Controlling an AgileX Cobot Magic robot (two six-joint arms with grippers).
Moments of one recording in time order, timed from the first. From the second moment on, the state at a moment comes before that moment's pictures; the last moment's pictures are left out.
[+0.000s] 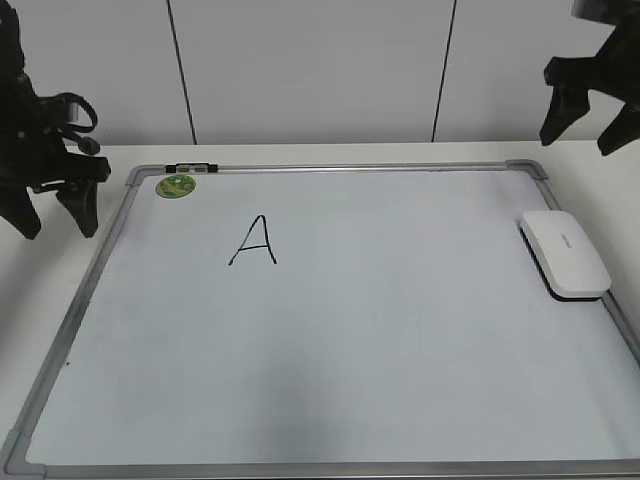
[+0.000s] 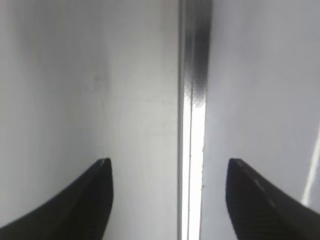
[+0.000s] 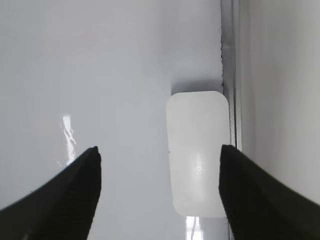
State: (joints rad) left arm -0.08 2.14 -1.72 -0.04 1.20 -0.09; right arm -0.07 2.02 -1.86 0.20 1.22 -0.06
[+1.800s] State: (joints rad) left arm -0.33 0.70 -0.74 0.16 1.04 -0.23; right arm 0.03 0.60 -0.58 0.22 1.01 -0.09
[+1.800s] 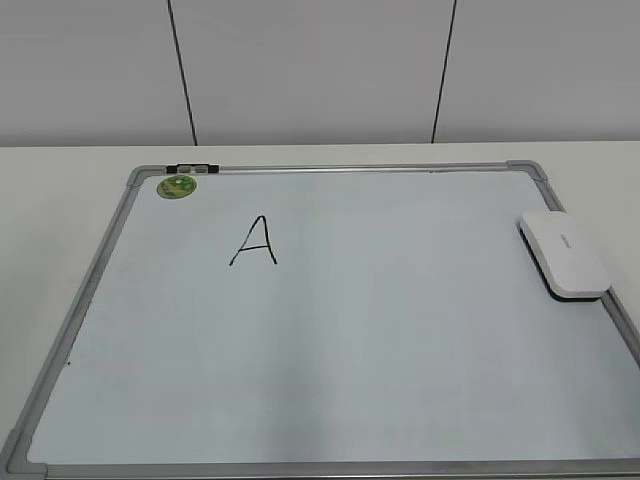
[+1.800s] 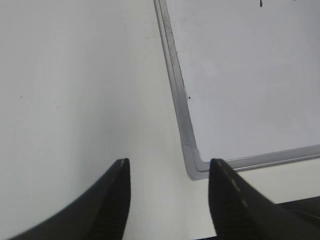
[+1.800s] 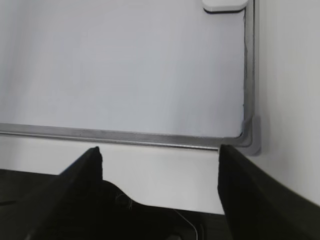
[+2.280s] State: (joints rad) left arm -0.33 0.32 -0.54 0.13 1.06 -0.14; right arm 0.03 0.37 -0.51 0.17 1.11 -0.05
